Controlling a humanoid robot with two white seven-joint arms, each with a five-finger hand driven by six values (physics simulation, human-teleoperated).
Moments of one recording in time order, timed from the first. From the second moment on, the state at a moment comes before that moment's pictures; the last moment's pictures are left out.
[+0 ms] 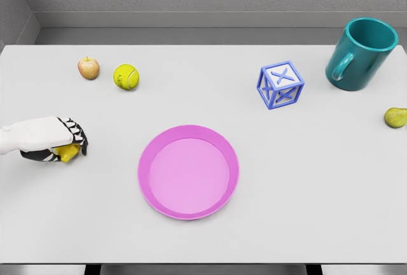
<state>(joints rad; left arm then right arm) -0.31 0.96 -0.40 -1.52 -0.47 -0.61 -0.59 0.02 0.00 -0.21 0.02 0.08 -0.06 -0.08</state>
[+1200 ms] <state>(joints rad) -0.34 0.86 -0.41 -1.68 -0.41 -0.61 -0.61 0.02 0.00 -0.21 0.02 0.08 -0.06 -0.08</state>
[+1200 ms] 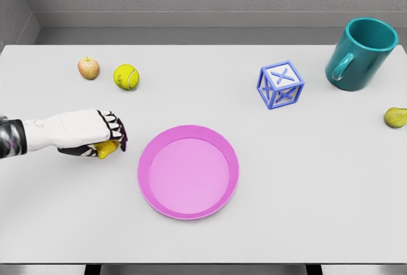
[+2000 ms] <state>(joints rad) -0.34 0.69 -0.42 -1.74 -0.40 -0.61 -0.61 0.02 0.00 -0.21 0.02 0.08 -0.06 -0.08</state>
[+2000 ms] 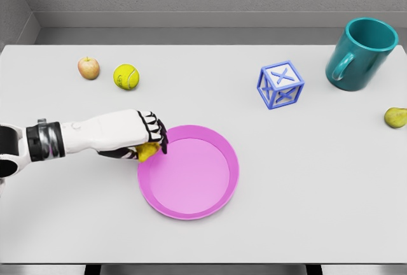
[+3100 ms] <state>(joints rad) -0.38 0.81 -0.30 -1.43 -0.15 -0.61 -0.61 0.02 0.00 -0.21 0.02 0.08 -0.06 -0.08</state>
